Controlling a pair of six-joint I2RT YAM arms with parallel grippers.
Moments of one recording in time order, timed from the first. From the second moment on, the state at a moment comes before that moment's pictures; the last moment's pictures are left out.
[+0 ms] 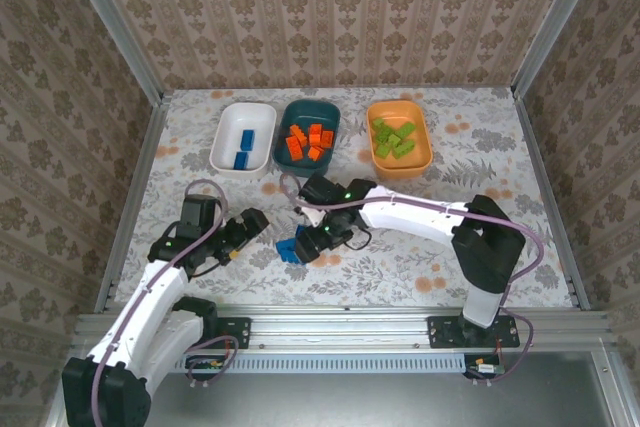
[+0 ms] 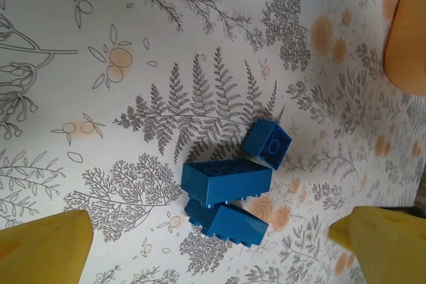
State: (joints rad) left arm -0.26 0.78 0.50 -0.64 0.38 -0.85; right arm 0.93 1.79 1.31 -0.76 -0.28 0.36
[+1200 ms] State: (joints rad) left arm -0.05 0.65 0.44 -0.69 0.47 -0.86; right arm 1.05 2.08 1.53 -0.79 -0.16 0.34
